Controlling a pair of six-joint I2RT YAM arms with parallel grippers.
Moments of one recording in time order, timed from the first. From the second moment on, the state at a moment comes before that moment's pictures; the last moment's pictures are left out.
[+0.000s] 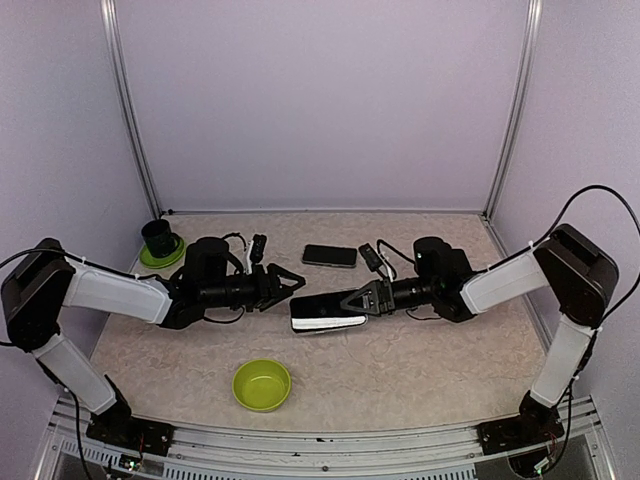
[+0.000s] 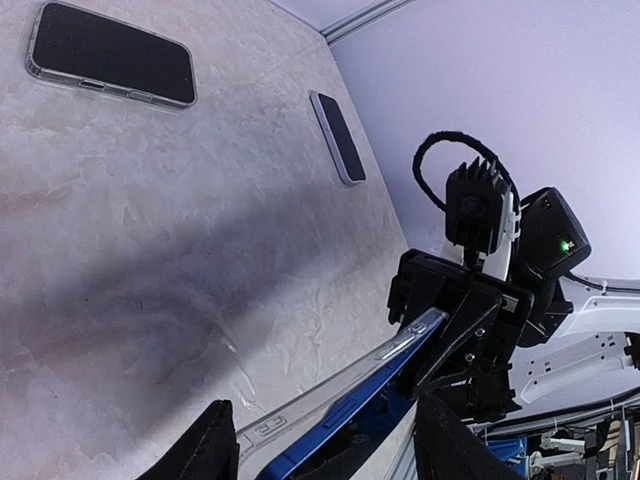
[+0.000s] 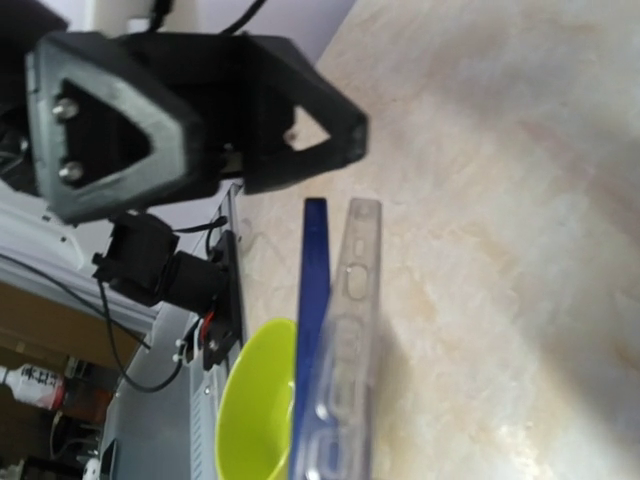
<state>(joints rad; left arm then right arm) -0.71 1.58 0.70 0.56 0.39 -0.89 0.64 1.78 0.78 0.68 -0.93 0.70</state>
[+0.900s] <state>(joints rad) -0.71 1.56 0.66 0.70 0.54 -0.88 0.64 1.77 0.72 0.91 -1.09 0.76</state>
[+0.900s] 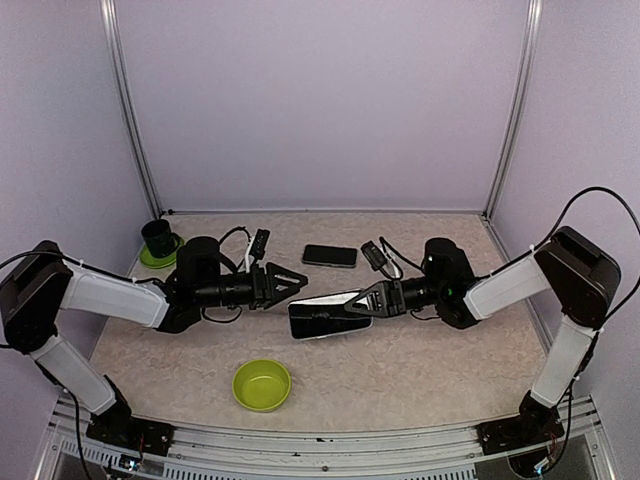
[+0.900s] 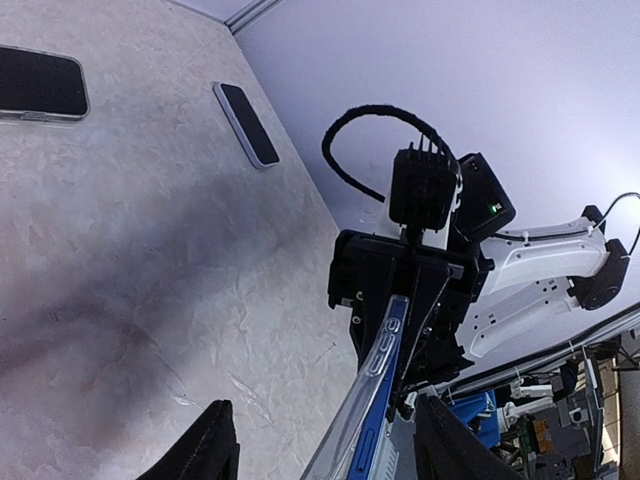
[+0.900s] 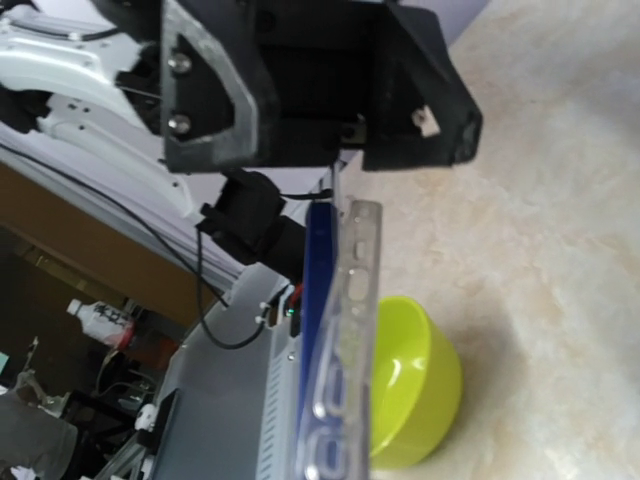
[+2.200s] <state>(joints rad) -0.73 1.54 0.62 0.89 0.77 -0.91 0.62 1.77 0.66 1.24 -1.16 0.96</state>
